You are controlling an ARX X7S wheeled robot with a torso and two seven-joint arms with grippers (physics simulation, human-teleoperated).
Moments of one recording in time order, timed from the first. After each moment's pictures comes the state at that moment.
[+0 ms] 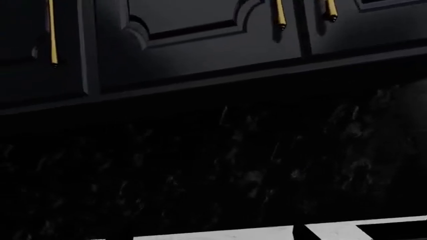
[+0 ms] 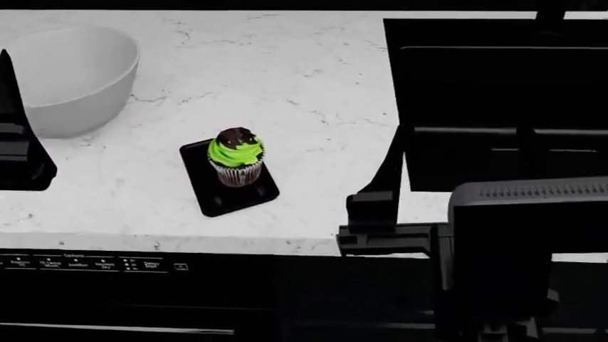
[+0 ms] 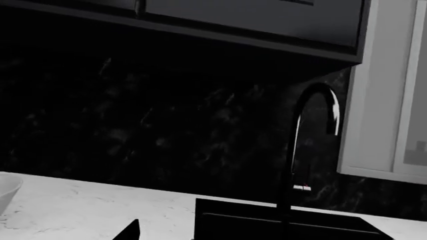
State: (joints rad) left arm -0.64 -0.24 0.03 0.84 -0.17 -1.05 -0.19; right arm 0.45 0.20 -0.06 -0.77 0.09 0.87 0.12
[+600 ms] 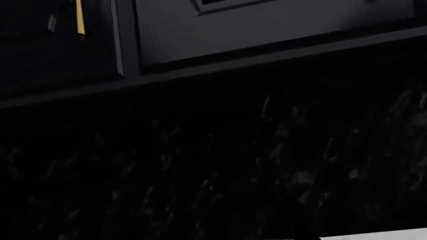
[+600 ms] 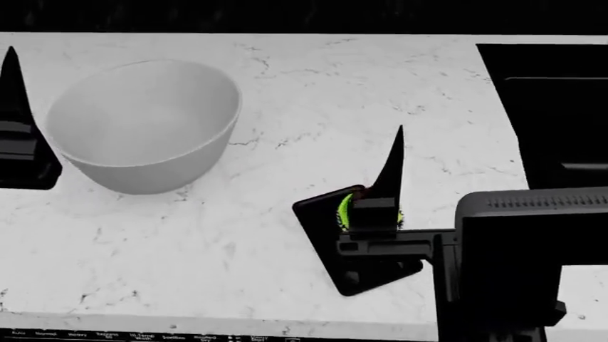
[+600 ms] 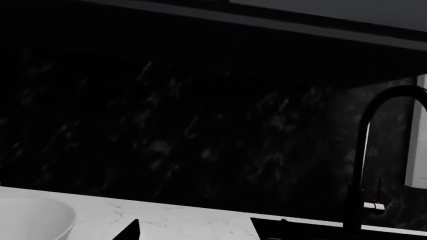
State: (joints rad) left arm -0.65 -0.26 0.06 0.84 -0.18 -1.05 -0.20; right arm 0.43 0.21 -0.04 -0.79 0.12 0.86 0.12
